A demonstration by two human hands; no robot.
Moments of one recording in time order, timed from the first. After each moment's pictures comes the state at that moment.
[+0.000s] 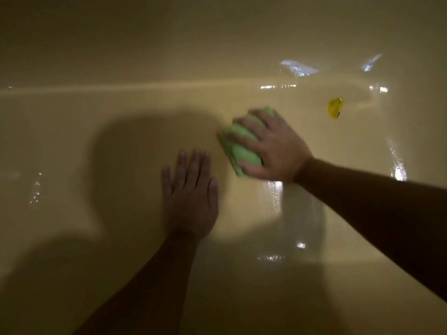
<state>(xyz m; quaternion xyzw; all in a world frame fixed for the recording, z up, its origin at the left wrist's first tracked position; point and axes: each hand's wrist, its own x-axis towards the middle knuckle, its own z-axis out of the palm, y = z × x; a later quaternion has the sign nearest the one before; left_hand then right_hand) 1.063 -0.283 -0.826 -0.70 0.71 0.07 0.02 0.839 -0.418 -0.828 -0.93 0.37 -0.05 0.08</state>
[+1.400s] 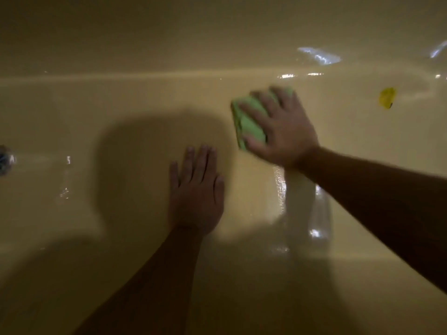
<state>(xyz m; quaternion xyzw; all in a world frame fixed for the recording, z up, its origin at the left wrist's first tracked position) 1.137 -0.266 -0.826 -0.71 0.70 0.08 0.04 0.924 -0.420 -0.829 -0.88 0.46 -0.10 0.06</state>
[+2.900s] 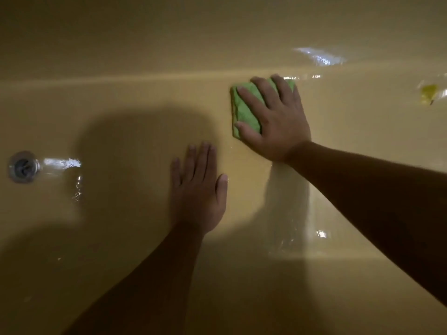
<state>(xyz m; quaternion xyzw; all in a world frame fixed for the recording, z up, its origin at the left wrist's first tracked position) 1.218 -0.273 -0.824 -0.69 0.72 0.06 0.04 1.020 -0.421 -0.824 -0.83 0.55 -0.10 0.08</state>
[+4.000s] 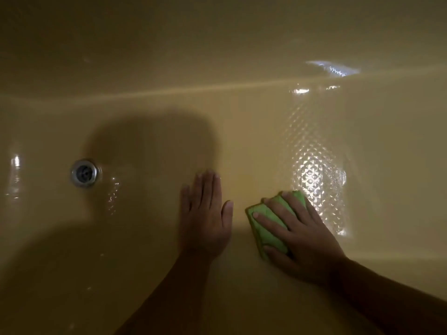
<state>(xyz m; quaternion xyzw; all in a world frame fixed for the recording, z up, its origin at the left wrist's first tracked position) 1.306 -0.227 -0.811 -0.69 0.70 0.12 0.10 1.052 -0.218 -0.800 -0.88 0.42 -0.01 0.20</state>
